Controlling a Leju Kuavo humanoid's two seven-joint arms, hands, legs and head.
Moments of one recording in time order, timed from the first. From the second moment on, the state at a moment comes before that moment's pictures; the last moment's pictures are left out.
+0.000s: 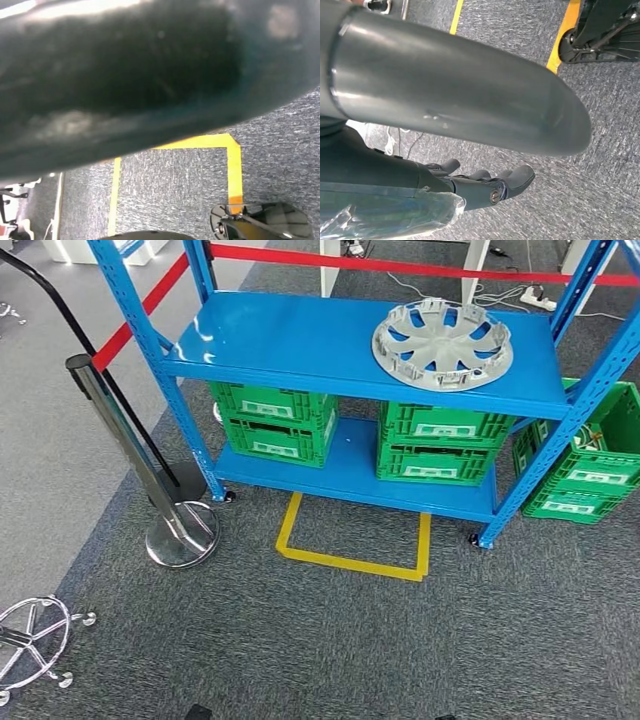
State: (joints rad) left arm -0.08 -0.20 0.70 -0.22 -0.95 0.32 0.10; right arm -0.11 0.20 -1.08 -0.19 1.30 -0.16 0.05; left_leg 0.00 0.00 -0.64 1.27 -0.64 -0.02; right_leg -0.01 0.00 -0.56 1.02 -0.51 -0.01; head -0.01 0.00
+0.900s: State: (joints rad) left arm -0.08 -0.20 0.70 -0.22 -0.95 0.32 0.10; right arm -0.11 0.20 -1.09 -0.19 1.29 -0.15 0.05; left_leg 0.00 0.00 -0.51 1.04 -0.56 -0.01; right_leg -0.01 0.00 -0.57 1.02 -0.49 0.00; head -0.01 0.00
